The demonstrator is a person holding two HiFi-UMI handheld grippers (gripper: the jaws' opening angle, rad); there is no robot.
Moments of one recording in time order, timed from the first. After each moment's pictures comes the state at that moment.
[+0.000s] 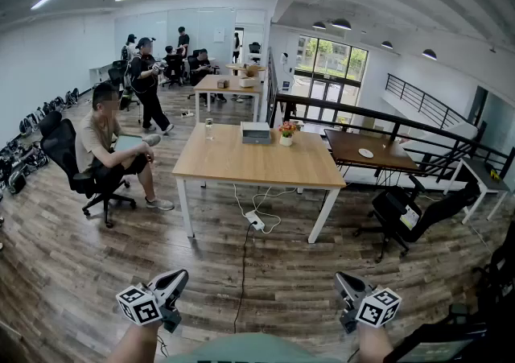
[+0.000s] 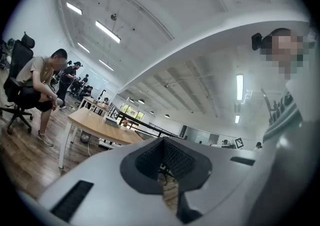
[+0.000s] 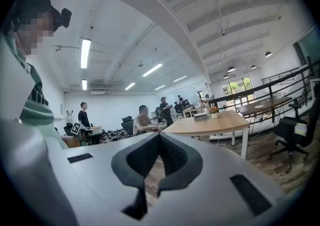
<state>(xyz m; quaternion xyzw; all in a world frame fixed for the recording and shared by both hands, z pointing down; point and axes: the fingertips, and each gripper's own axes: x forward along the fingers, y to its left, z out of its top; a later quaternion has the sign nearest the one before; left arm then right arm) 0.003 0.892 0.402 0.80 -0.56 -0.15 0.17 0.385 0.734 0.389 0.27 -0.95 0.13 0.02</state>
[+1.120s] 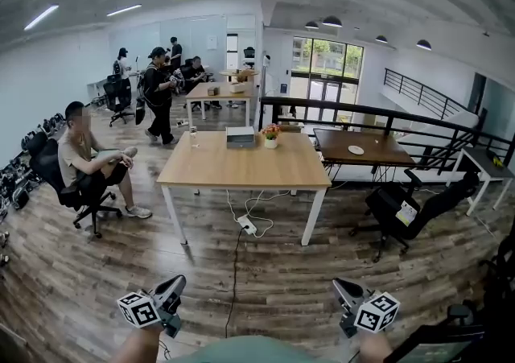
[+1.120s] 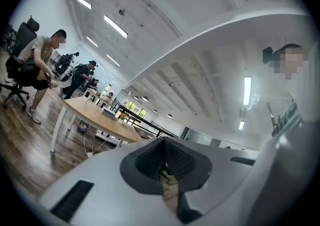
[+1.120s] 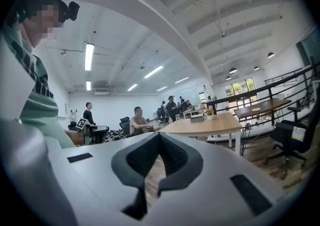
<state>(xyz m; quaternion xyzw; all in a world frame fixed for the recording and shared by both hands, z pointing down) 0.114 0.837 0.417 0.78 -0.56 -0.17 0.21 0.505 0.691 0.410 0.25 -0.96 0.12 0.02</state>
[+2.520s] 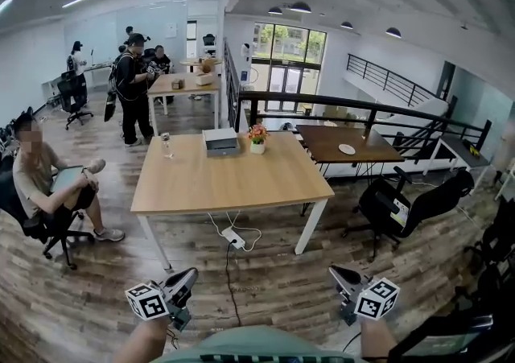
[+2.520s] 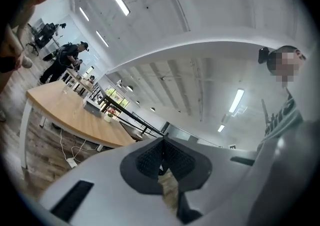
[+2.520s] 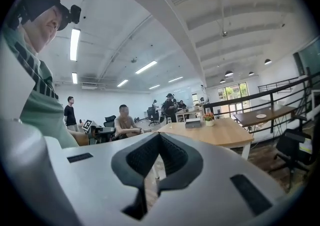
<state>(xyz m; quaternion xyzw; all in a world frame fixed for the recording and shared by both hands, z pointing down) -0.079 0.568 0.436 0.85 -0.44 -0.17 0.25 0.277 0.499 0.399 0.30 -0.95 0.10 0.04</state>
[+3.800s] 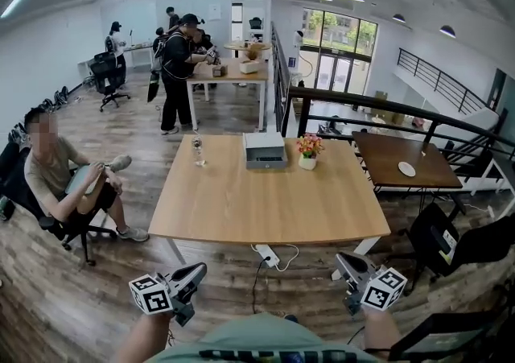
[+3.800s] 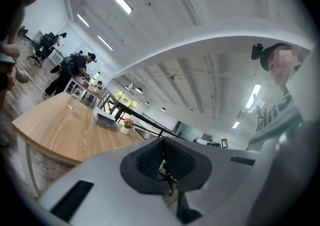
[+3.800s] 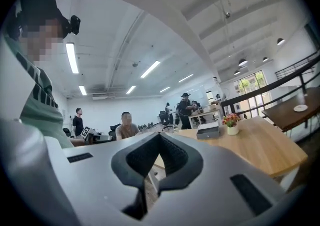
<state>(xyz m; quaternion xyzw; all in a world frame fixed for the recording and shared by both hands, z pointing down) -0.203 0.345 0.442 0.83 -0.48 -0.14 0.24 0.110 0.198 0.409 0.21 -0.97 0.13 -0.01</state>
